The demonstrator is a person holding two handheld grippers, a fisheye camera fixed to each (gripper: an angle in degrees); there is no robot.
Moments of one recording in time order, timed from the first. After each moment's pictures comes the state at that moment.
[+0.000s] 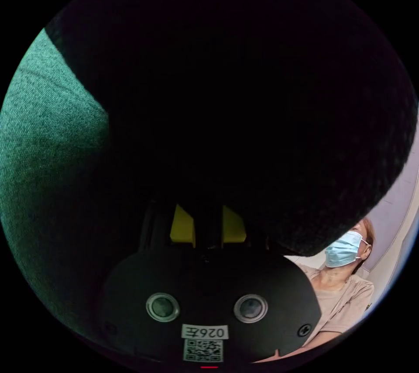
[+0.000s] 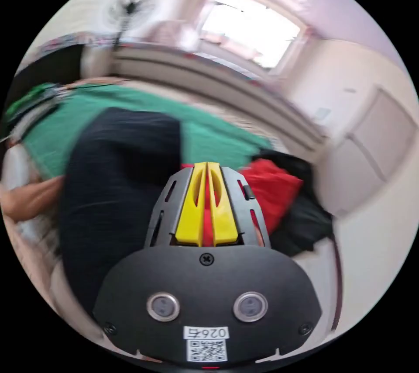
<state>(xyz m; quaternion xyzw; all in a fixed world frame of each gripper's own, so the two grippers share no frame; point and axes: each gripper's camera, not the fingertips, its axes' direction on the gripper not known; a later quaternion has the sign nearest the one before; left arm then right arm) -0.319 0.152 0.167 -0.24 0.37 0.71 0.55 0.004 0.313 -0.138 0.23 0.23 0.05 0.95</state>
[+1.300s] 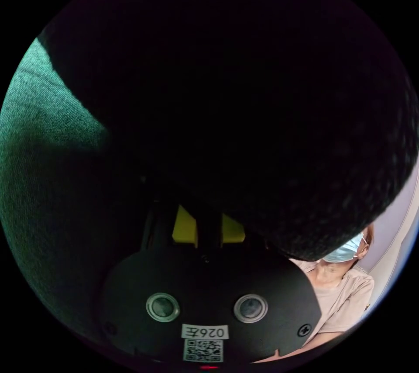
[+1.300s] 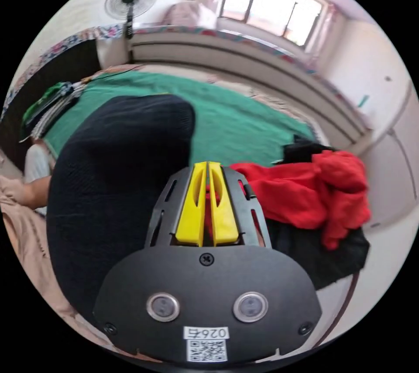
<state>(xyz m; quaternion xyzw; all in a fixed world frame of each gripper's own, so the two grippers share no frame) -0.321 0.186 0.153 -0.25 0.37 0.70 0.56 0.264 0.335 0.063 0.10 -0.09 -0.12 0.98</state>
